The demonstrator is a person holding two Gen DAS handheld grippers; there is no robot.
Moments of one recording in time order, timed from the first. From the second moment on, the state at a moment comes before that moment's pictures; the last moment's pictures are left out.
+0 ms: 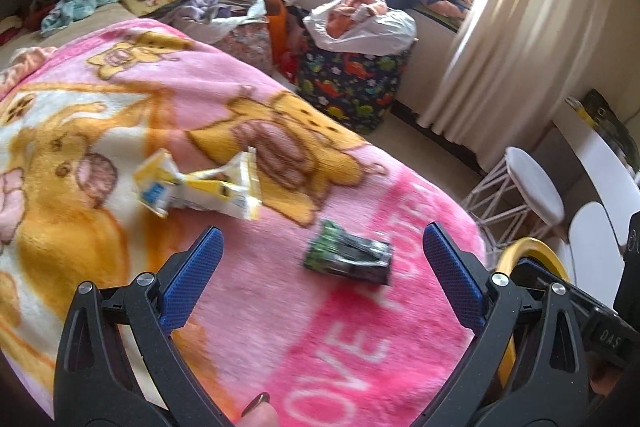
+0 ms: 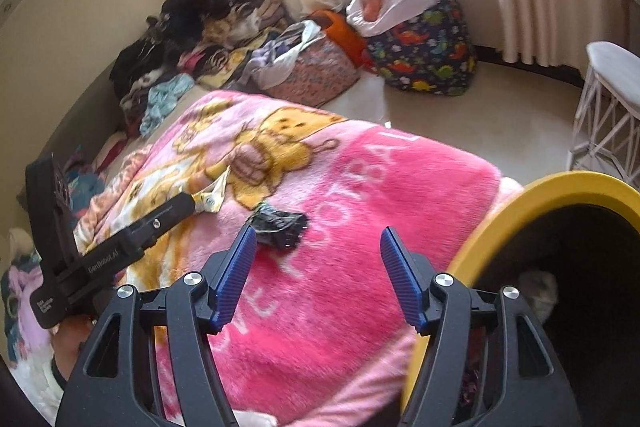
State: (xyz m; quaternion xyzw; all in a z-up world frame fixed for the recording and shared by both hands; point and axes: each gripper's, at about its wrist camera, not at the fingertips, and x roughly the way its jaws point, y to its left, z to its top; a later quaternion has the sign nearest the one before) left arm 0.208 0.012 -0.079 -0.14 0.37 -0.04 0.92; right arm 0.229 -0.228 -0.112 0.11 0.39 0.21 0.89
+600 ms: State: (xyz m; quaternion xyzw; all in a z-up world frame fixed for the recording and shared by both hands) left arm 0.243 0.094 -0.107 -0.18 0.38 0.04 0.91; right arm 0.301 -0.164 -0.172 0.09 0.46 0.23 0.85
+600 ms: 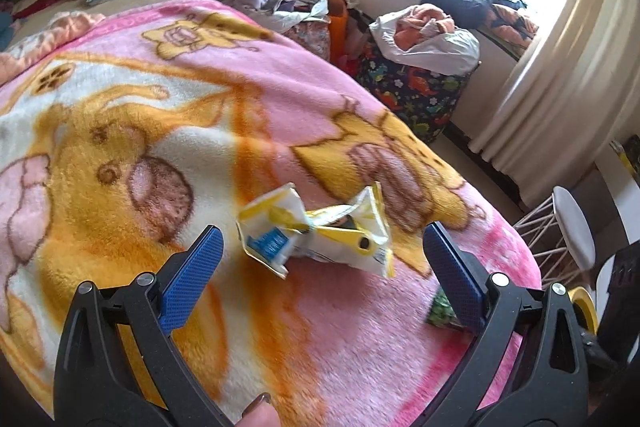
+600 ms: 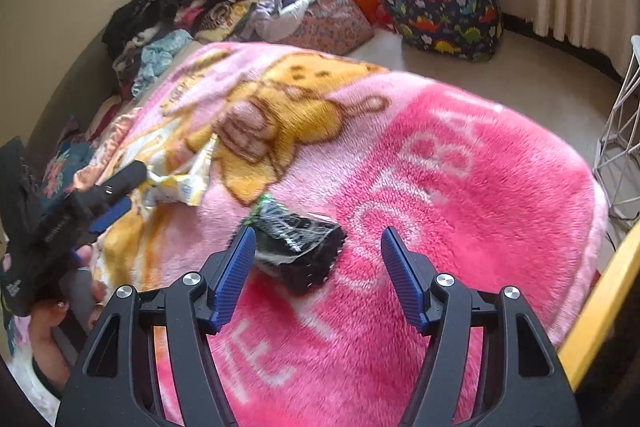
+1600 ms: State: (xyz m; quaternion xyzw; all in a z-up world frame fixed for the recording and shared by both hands) left arm 0.243 0.055 -0.111 -0.19 0.39 -0.01 0.90; right arm 0.219 -0.207 -0.127 0.11 0.40 0.27 0.87
